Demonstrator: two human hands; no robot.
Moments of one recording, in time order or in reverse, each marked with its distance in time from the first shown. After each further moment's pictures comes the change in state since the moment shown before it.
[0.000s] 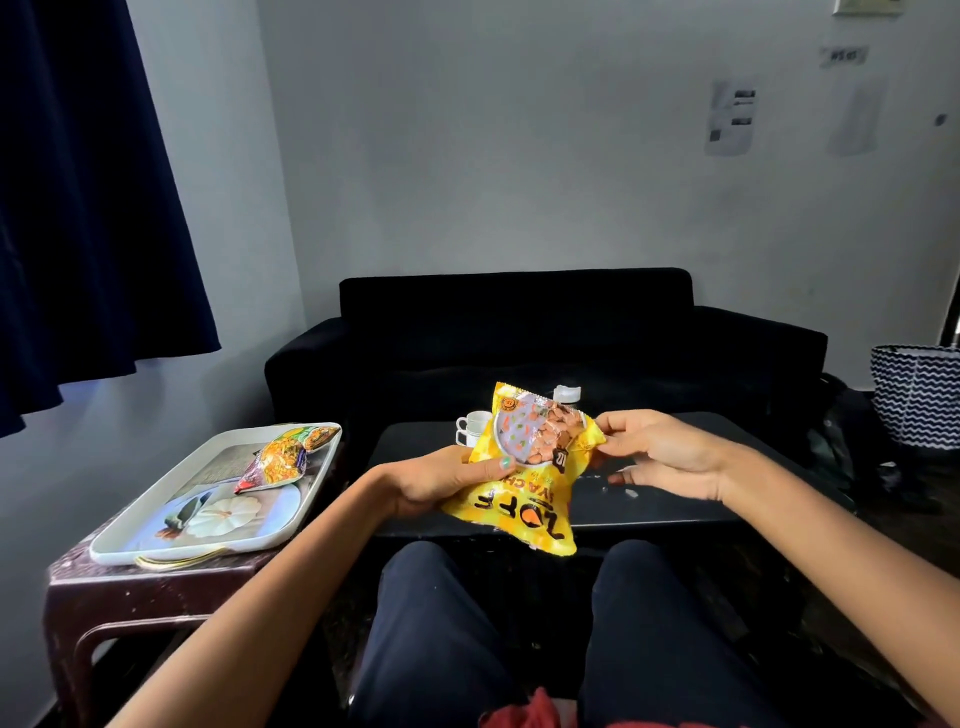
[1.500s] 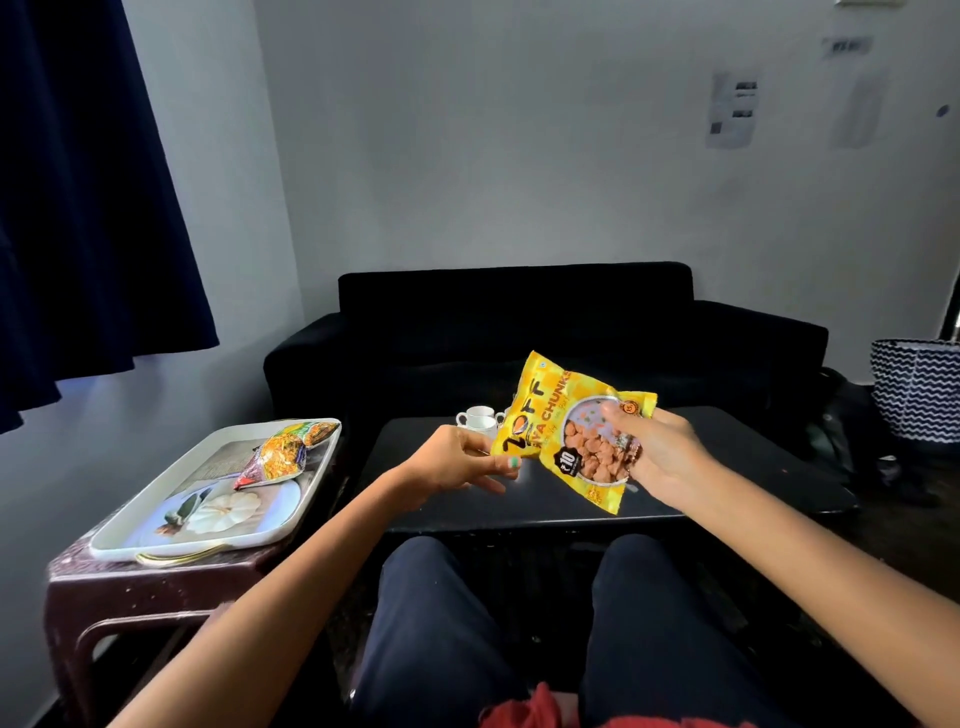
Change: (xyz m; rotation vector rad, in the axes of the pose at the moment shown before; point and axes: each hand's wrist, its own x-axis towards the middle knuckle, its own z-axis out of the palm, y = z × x) left_hand 0.011 -0.003 0.006 0.229 0.354 0.092; right_hand 0.007 0.011 0.025 0.470 0.575 -0.079
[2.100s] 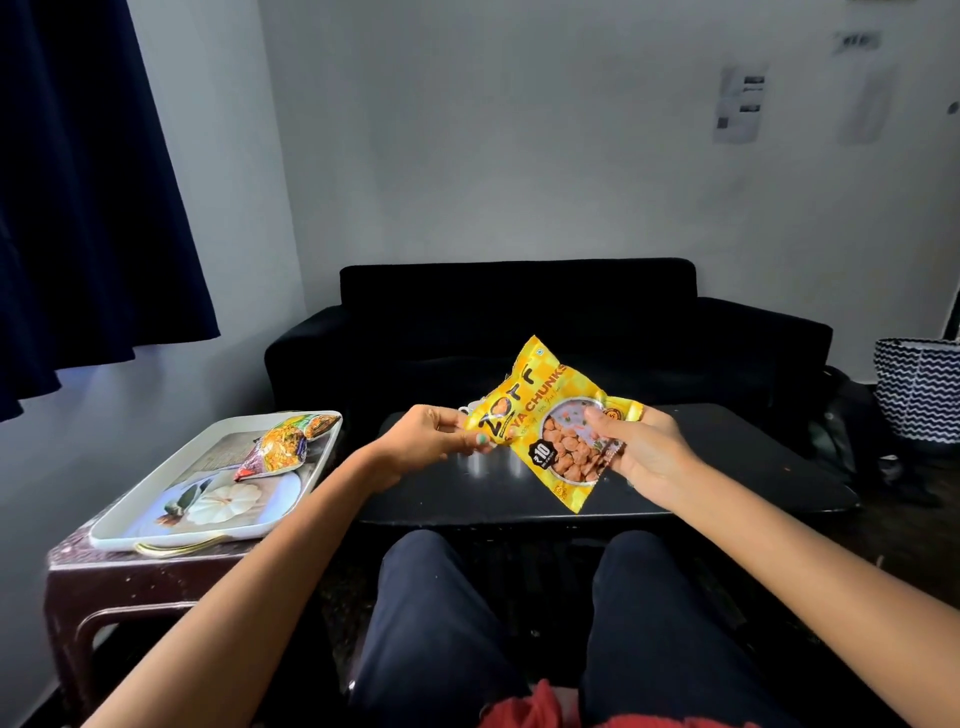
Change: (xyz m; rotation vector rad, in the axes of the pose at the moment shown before) left_hand -0.001 -0.002 -0.030 -0.014 0.066 0.044; right_hand 0.013 0.014 0.008 0.001 -0.056 -0.002
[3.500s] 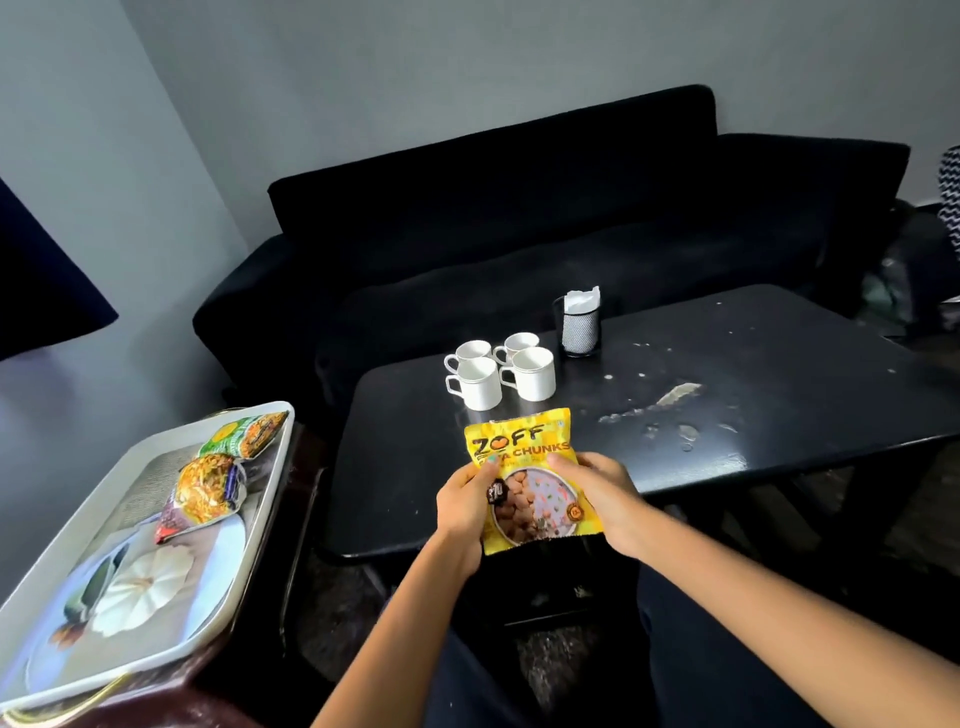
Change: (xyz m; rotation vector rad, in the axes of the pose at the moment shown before) left_hand 0.128 -0.140 0.072 -0.523 0.368 -0.616; right_hand 0.156 0.174 0.005 -0.152 0.084 0.345
